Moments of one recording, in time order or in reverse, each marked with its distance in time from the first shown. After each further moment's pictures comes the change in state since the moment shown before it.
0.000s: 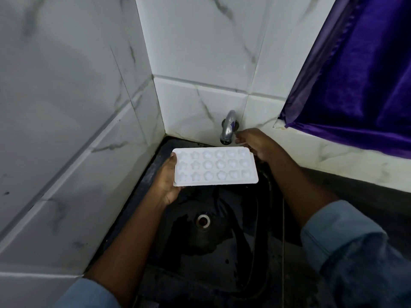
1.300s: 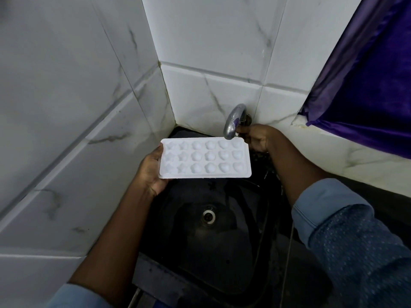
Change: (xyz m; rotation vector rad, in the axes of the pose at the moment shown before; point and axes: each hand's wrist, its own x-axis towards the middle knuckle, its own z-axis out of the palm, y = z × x) left_hand 0.026 0.013 -0.025 -0.153 0.101 -0.010; right_hand 0.087 0.012 0.005 0.270 -0.387 0.185
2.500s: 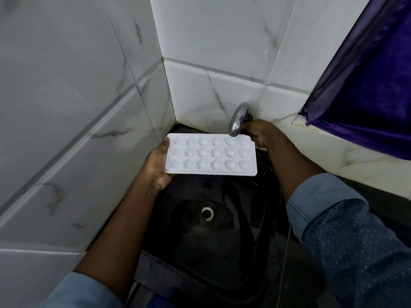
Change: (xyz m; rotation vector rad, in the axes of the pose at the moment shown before) left_hand -0.003 0.002 0.007 0.006 -0.032 -0.002; right_hand -0.019 -0.010 0.022 -0.097 0.207 -0.046
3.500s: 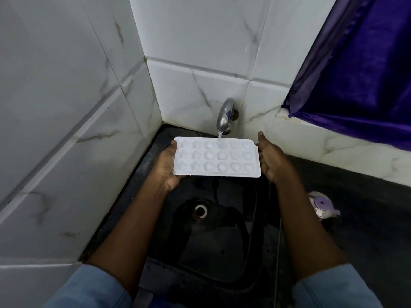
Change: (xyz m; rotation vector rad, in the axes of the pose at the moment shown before) left_hand 0.008 -0.032 0.023 0.083 -0.091 -0.064; right_hand -0.093 0.086 -0.029 0.242 0.188 0.002
